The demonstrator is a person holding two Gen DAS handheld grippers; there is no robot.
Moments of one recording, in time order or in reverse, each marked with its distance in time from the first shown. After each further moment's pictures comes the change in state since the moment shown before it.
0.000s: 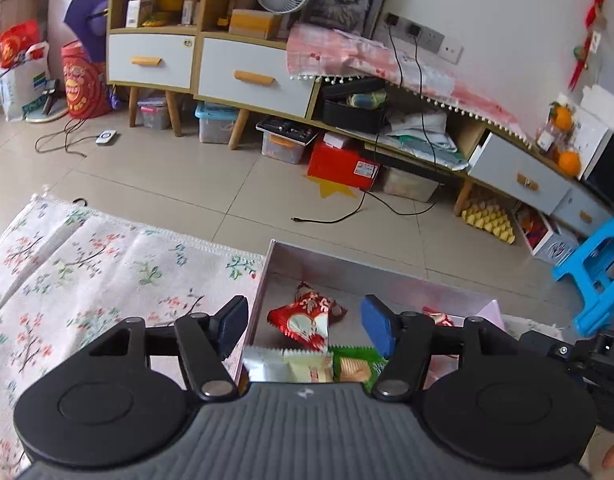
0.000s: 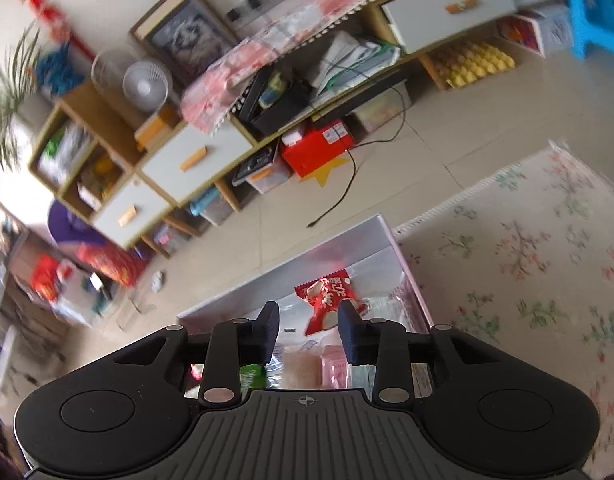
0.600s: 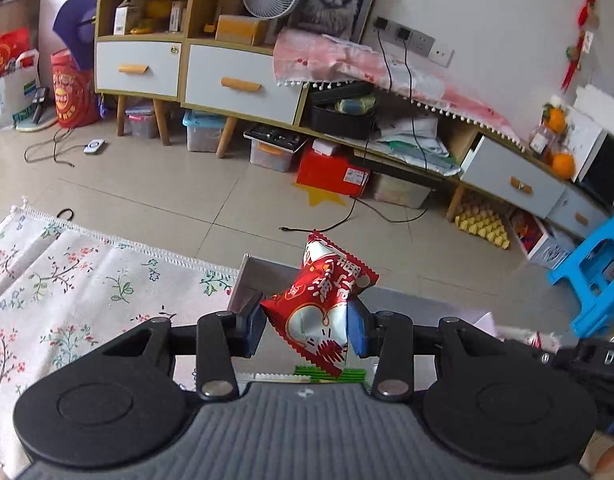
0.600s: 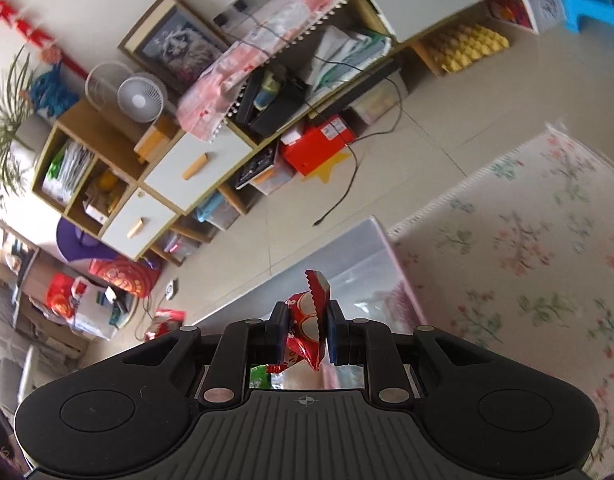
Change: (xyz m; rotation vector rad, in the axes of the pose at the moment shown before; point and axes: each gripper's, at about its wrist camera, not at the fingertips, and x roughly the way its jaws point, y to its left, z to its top) left arm 0.030 -0.014 -0.003 0.040 -0.033 -0.009; right arm 0.023 -0.003 0.007 -0.019 0.013 0.022
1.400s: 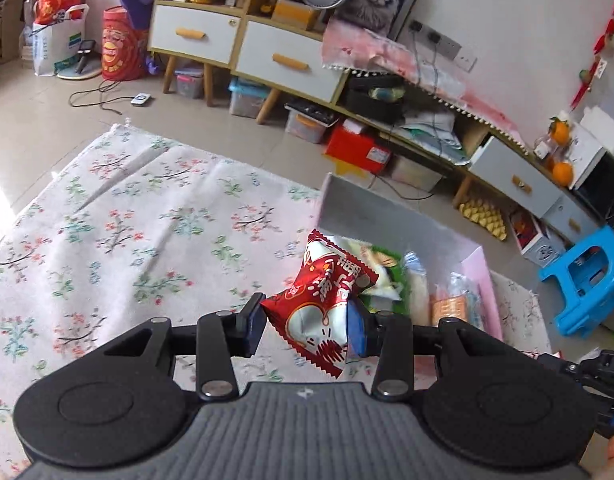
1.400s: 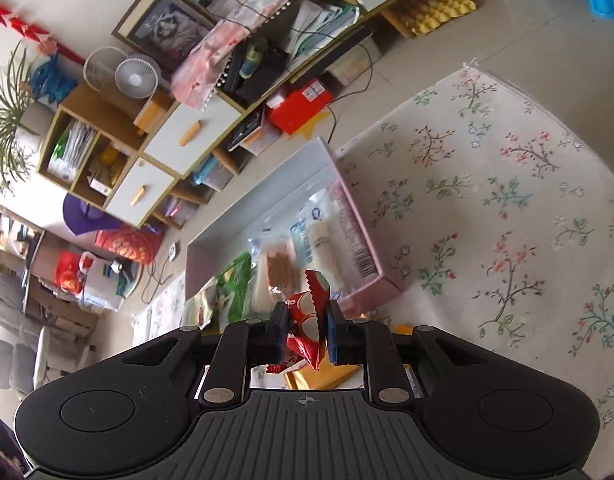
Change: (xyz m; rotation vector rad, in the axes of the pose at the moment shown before) left arm -0.101 0.048 -0.049 -0.132 0.057 -0.012; right arm -0.101 -0.038 -0.058 0.096 0.096 0.004
